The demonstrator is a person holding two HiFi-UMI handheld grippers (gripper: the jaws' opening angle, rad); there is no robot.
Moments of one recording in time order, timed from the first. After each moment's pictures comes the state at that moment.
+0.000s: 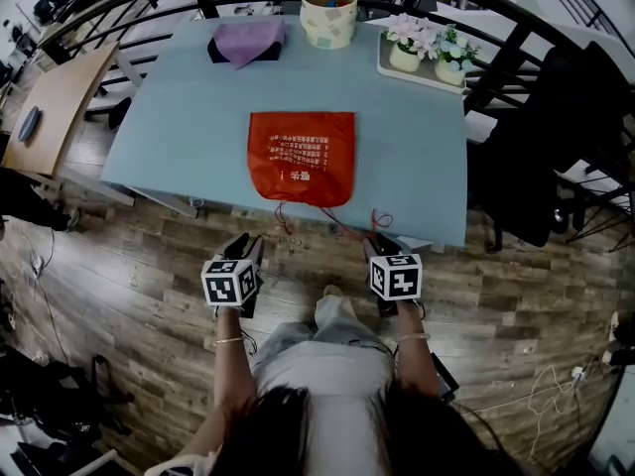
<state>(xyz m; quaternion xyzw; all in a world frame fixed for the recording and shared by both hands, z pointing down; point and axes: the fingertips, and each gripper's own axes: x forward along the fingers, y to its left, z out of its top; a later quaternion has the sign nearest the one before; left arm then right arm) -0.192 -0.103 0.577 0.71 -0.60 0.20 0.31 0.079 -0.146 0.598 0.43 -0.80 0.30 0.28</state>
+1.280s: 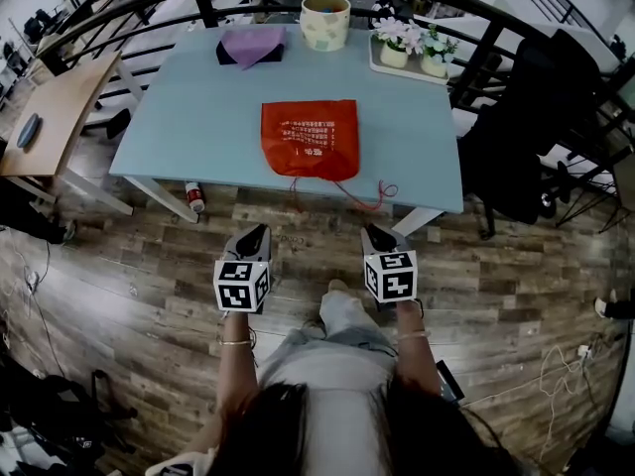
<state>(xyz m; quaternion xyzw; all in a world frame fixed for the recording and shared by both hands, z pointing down) -0.191 -0.032 0.505 0.77 -0.58 0.17 0.19 0.031 -0.060 0.530 0.48 -0.82 0.19 0.24</state>
